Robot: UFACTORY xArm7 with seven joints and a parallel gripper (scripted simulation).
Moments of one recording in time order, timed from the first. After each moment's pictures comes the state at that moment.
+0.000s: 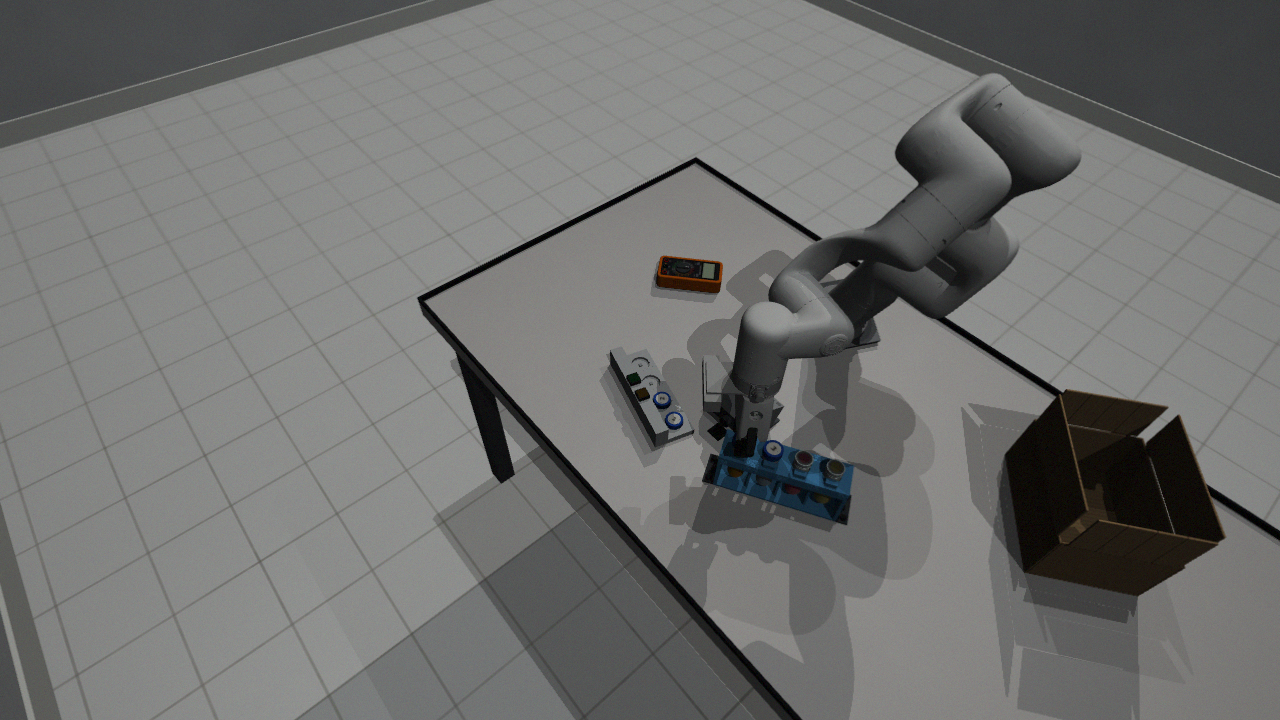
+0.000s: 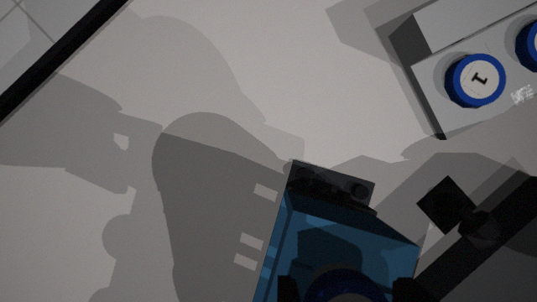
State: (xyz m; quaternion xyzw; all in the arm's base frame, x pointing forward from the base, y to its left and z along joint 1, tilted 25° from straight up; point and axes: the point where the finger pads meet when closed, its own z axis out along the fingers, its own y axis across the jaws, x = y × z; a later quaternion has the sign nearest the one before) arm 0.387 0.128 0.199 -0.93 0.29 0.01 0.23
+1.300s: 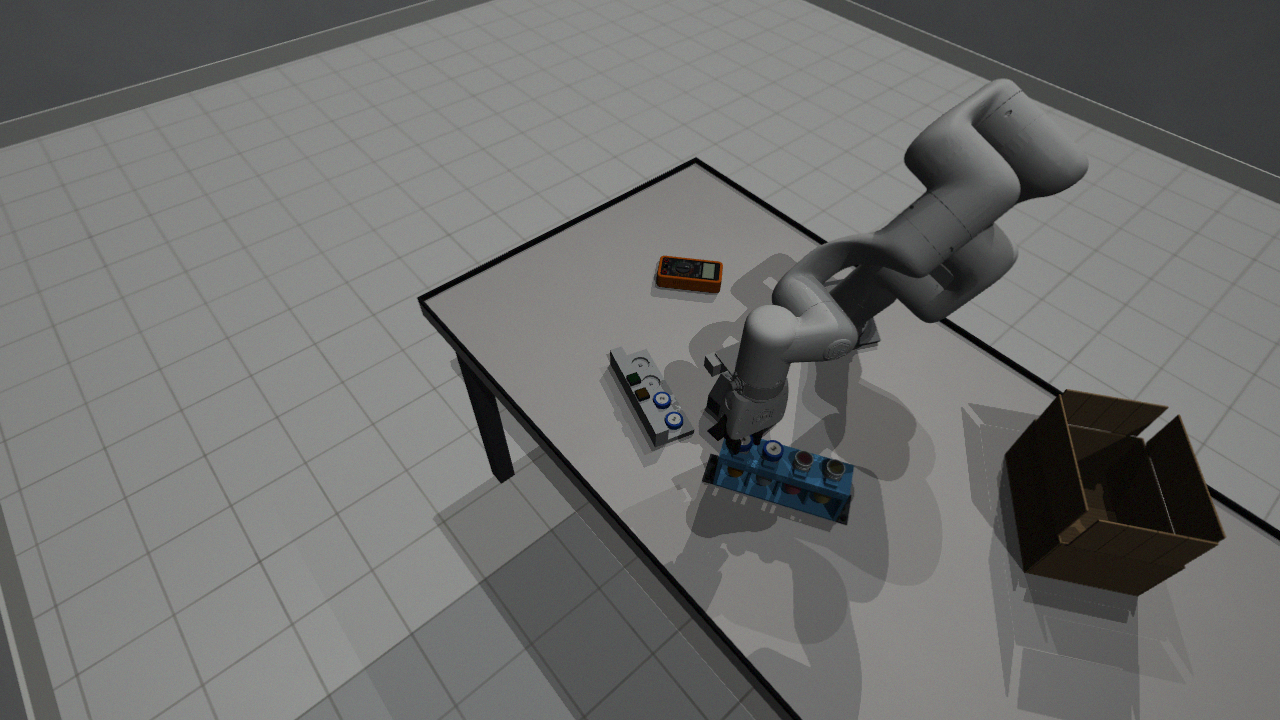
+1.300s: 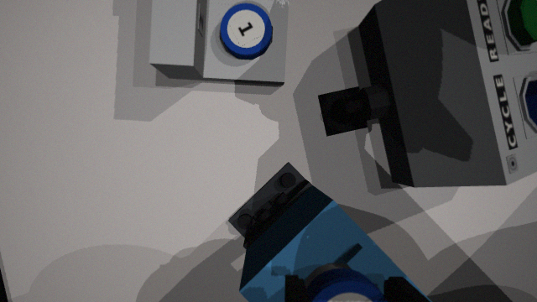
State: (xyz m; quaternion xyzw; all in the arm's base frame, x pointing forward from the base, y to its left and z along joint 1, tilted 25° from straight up) arm 0.386 0.129 0.199 -0.66 0.72 0.11 0.18
